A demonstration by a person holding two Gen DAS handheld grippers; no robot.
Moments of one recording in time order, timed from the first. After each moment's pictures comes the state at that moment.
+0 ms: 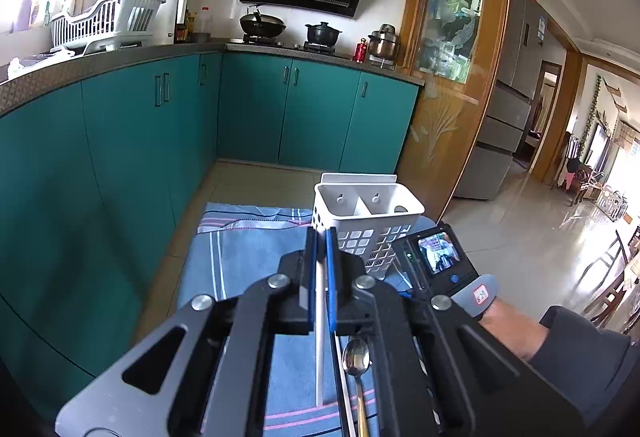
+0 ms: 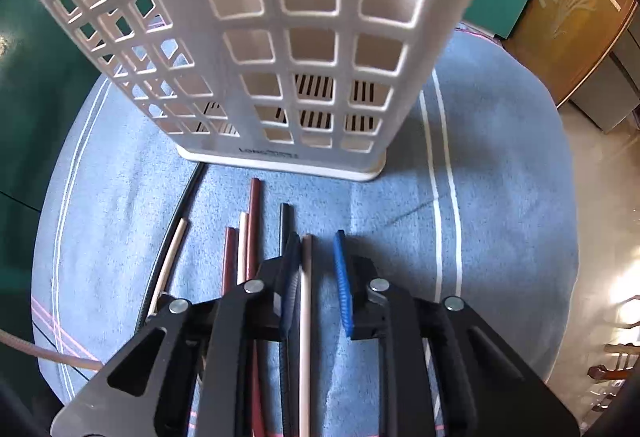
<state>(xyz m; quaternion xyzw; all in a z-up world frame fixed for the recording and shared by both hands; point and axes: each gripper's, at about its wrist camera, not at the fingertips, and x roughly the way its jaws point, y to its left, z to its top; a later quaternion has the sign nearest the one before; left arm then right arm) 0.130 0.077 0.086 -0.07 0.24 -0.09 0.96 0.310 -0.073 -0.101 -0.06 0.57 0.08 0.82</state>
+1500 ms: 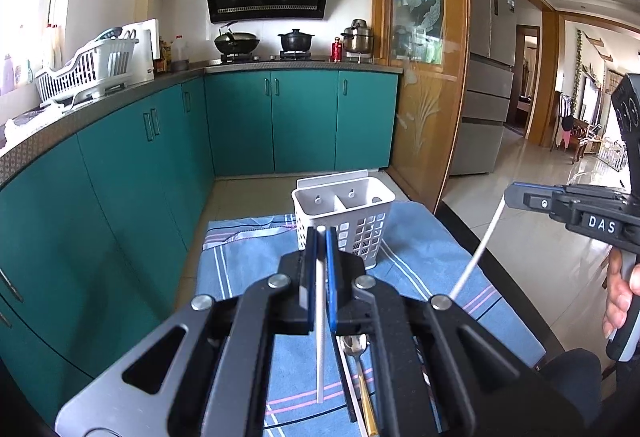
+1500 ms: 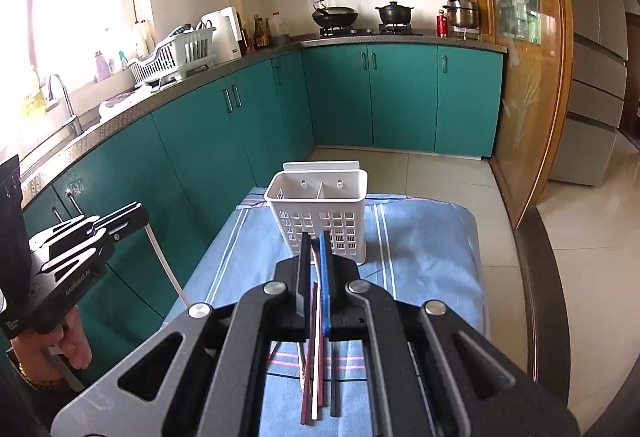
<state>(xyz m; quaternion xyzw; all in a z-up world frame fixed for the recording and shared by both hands) 0.090 0.050 0.118 0.01 0.23 -0.11 0.97 0.098 -0.137 0.135 0.03 0.30 0.14 0.94</state>
